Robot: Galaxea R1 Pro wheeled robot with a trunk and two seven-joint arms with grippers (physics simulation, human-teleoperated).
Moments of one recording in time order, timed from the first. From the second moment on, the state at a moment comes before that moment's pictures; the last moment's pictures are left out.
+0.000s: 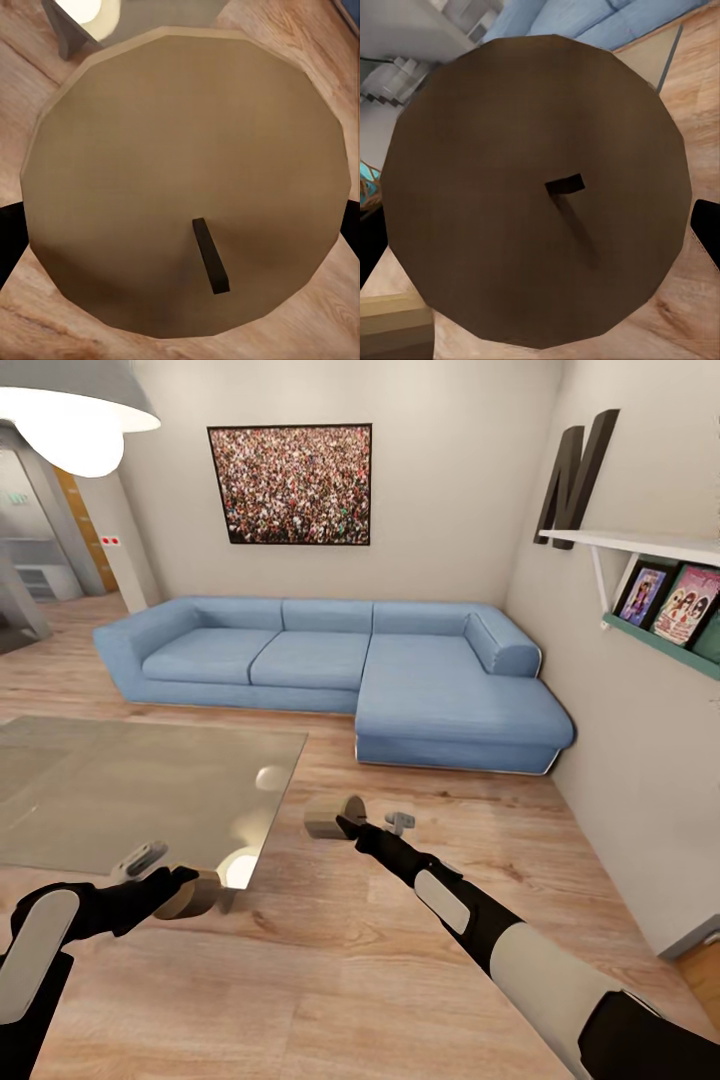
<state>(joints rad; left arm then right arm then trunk) -0.36 0.25 0.19 -1.51 1.20 0.96 0.67 -0.85 0.05 0.73 -0.55 -1.11 -0.04 0.37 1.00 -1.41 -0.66</state>
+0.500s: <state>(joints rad) -0.36 0.25 0.19 -1.51 1.21 0.96 0.67 -0.85 0.05 0.73 -0.55 -1.11 -0.05 0.37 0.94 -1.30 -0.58</state>
